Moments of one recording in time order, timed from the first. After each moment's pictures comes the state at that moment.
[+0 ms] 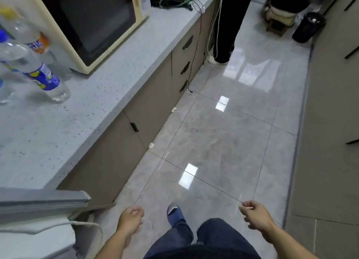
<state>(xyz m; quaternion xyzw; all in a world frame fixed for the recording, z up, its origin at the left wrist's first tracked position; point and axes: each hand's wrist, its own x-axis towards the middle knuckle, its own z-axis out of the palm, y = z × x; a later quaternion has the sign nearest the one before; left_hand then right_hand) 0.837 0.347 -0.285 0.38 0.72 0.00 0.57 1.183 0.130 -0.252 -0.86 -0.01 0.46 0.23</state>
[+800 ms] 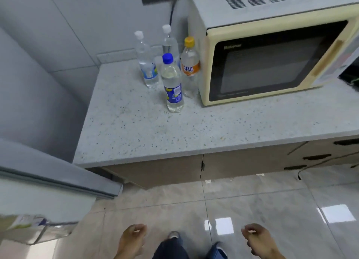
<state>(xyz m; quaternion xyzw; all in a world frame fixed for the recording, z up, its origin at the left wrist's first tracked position) 0.913 0.372 -0.250 0.03 0.85 0.25 0.45 1.279 0.527 -0.288 -0.74 -0.41 0.53 0.04</state>
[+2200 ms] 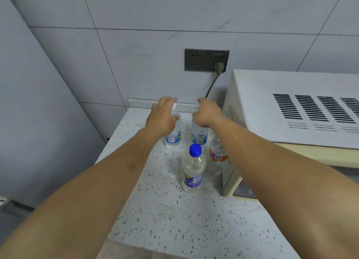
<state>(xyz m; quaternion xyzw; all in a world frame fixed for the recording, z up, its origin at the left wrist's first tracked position) 0.736 0.855 0.022 0.48 0.84 0.26 0.04 0.857 0.964 0.049 -0.46 -0.85 0.26 0.06</state>
